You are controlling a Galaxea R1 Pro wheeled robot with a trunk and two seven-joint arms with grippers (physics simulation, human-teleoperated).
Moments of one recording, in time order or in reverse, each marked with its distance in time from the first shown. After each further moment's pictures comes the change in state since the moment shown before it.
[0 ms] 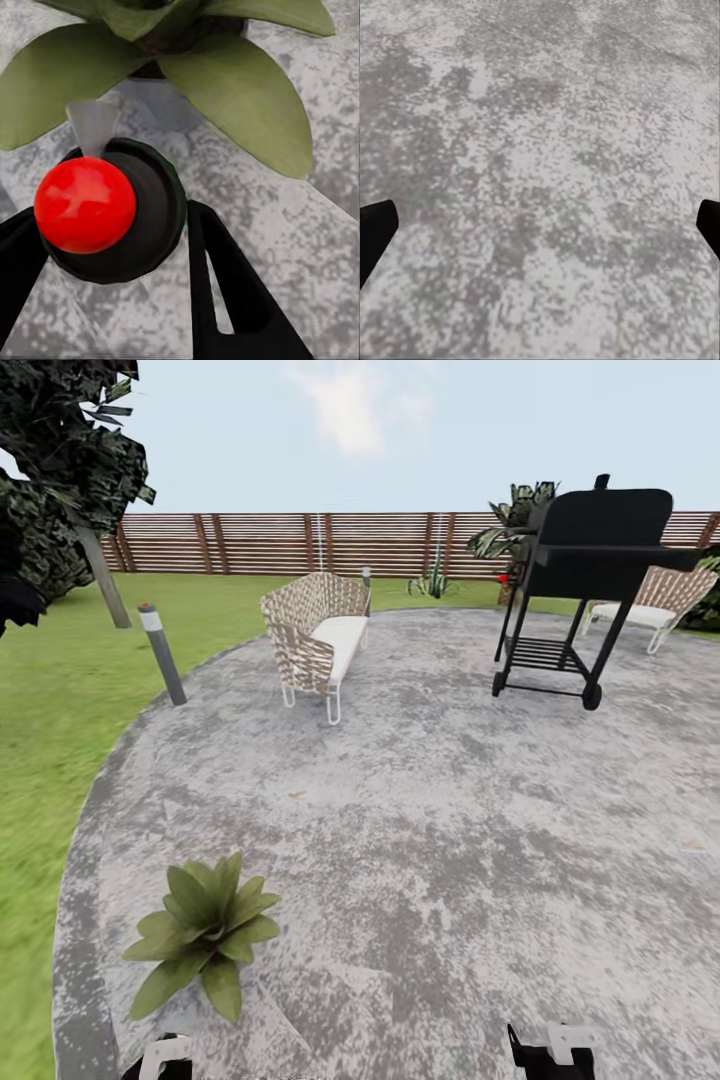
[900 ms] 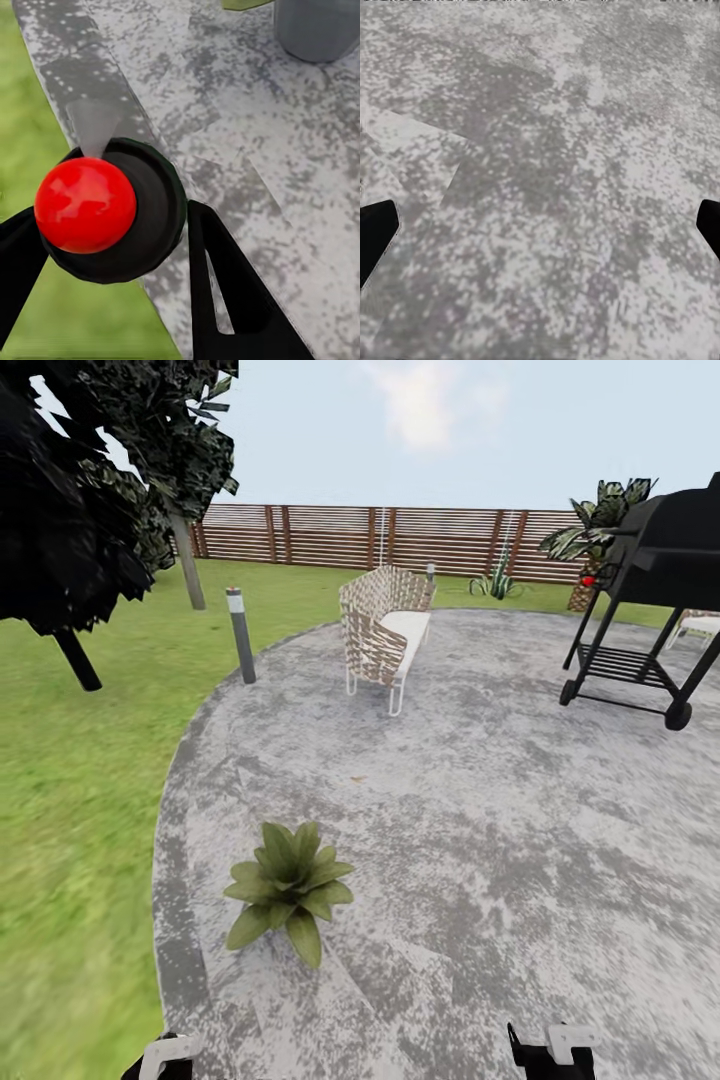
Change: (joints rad) left arm 0.000 0.000 0.000 -0.001 0.000 0.000 0.000; right arm 0.000 0.000 -0.001 -0.002 0.000 0.000 0.000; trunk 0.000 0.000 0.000
